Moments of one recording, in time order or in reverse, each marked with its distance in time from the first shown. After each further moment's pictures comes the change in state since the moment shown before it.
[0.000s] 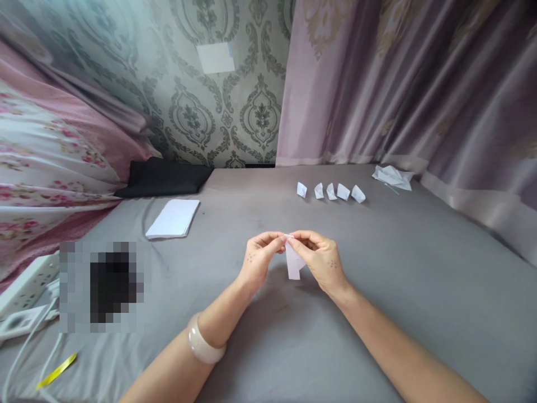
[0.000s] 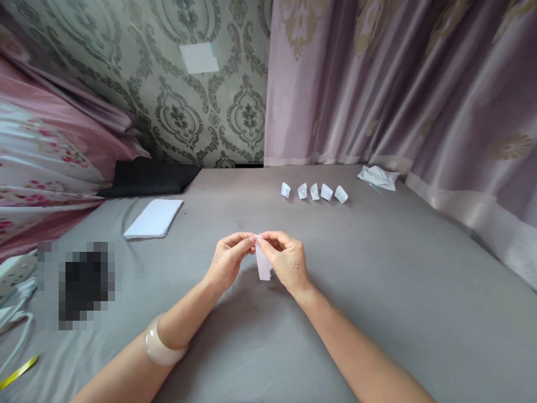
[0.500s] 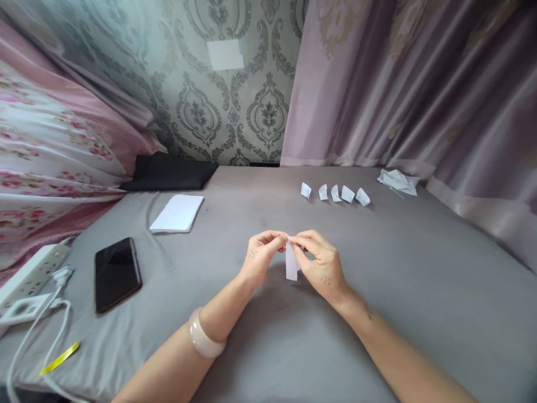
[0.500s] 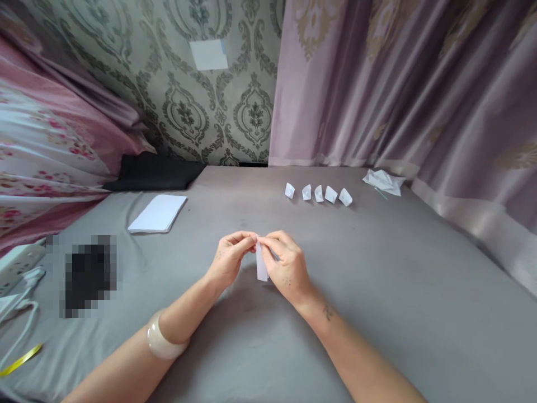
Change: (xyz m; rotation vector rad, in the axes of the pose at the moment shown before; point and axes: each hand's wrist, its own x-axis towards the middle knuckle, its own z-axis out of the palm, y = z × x) left_hand 0.003 -0.003 -0.005 0.006 0.006 0.020; right_hand -0.004 0.001 -0.003 -0.465 -0.051 -0.577
